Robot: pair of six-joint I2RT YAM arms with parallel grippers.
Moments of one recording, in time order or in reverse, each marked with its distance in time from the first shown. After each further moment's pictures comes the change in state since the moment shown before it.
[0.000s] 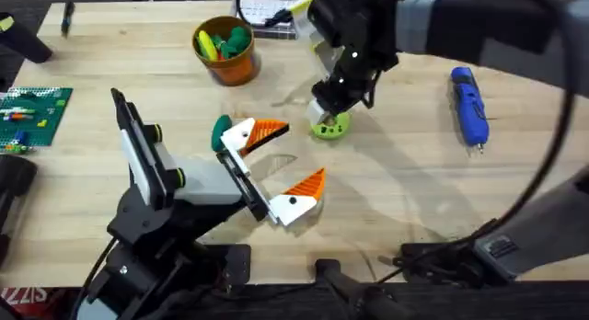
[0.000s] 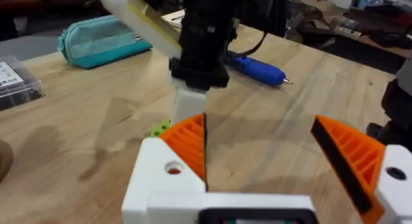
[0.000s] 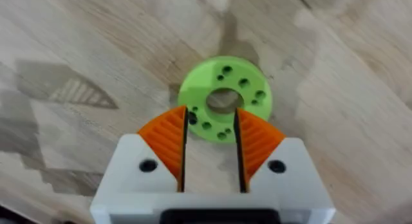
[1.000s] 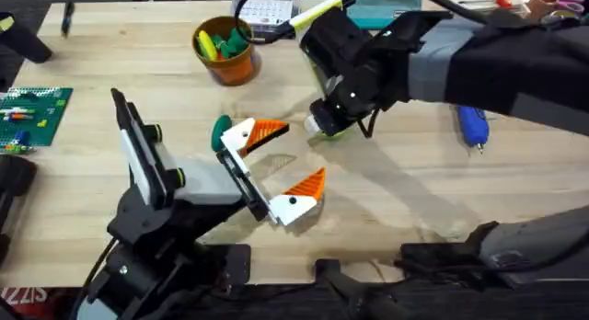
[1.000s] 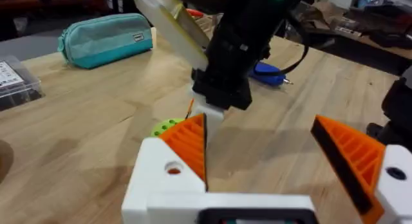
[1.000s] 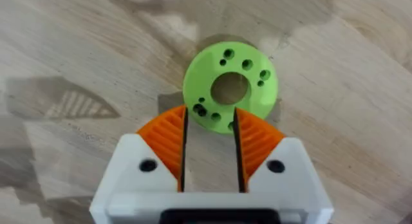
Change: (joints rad) left arm 0.000 0.000 0.000 0.000 0.000 0.000; right arm 0.114 -0.154 -0.219 0.176 0.168 0.212
